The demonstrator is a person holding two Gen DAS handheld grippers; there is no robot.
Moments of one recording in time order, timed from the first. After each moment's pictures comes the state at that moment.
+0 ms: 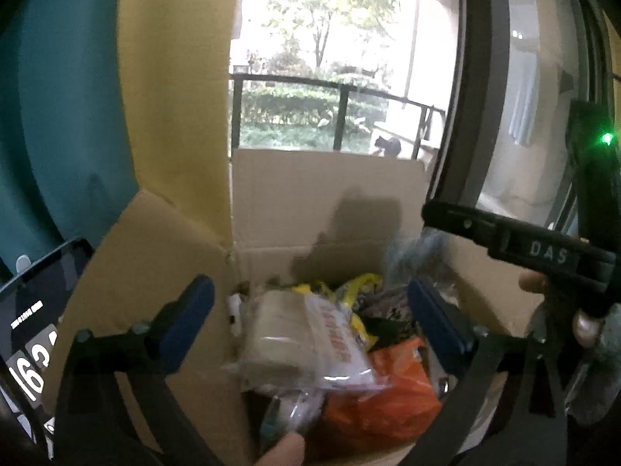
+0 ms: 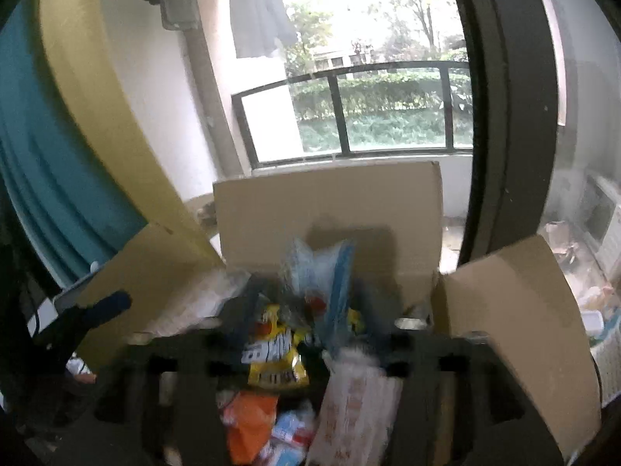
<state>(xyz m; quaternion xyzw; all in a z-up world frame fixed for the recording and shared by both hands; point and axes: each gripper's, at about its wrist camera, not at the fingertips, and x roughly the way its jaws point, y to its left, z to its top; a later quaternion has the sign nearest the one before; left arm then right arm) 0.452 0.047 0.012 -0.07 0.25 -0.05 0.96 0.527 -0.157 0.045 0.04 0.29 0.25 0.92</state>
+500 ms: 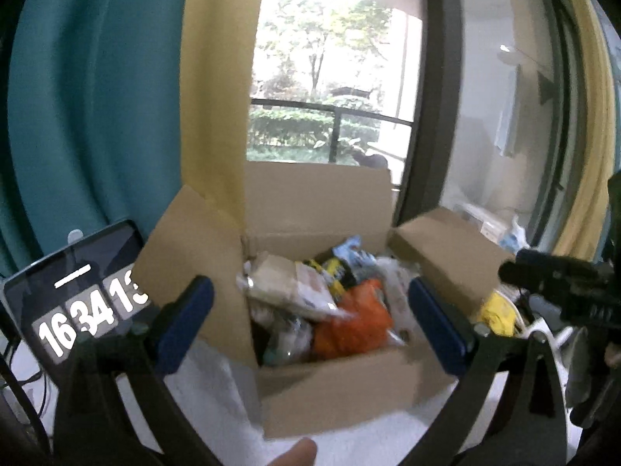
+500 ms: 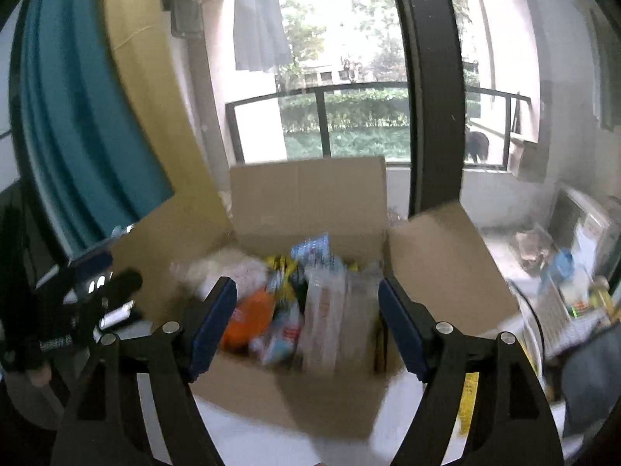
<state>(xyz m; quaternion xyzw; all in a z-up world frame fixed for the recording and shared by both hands) 0.338 0.036 0.021 -0.05 0.21 -0.05 0.97 0.378 -0.206 0.050 0.01 0.27 0.21 0.94</state>
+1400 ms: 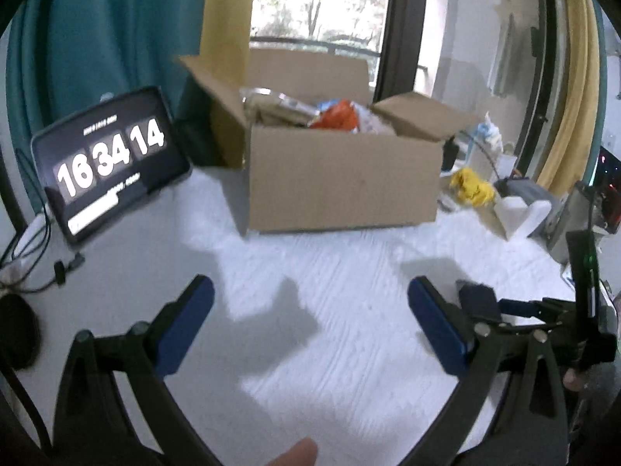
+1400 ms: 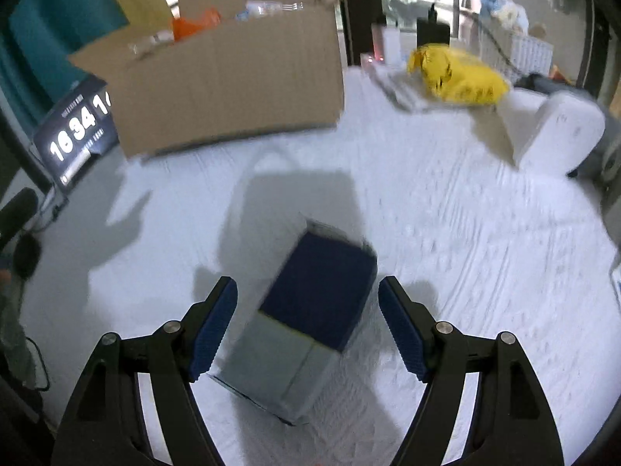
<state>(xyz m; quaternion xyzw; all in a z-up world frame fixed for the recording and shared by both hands) 0.193 0.017 -0.086 -0.05 0.32 -0.06 0.94 0.234 -0.238 -0.135 0.03 0.48 0.11 0.87</state>
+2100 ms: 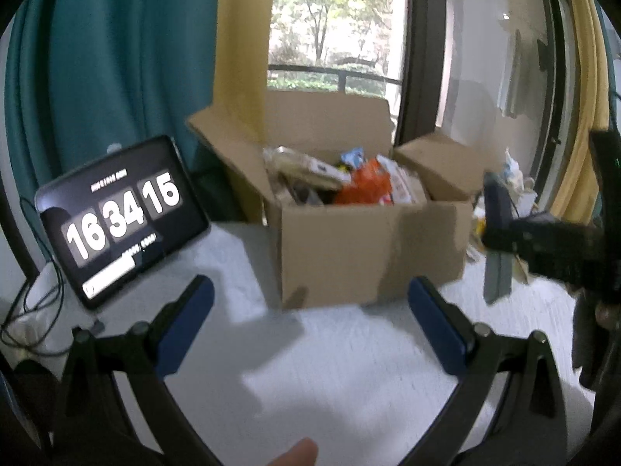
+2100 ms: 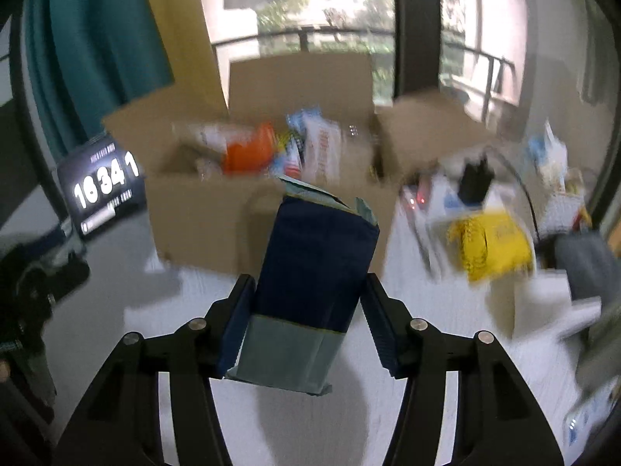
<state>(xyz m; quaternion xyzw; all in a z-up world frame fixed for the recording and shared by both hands) 0.244 0.041 -0.040 -0.04 0.27 -0.04 0.96 0.304 -0.194 -0.025 -0.04 0.35 0.17 0.92</state>
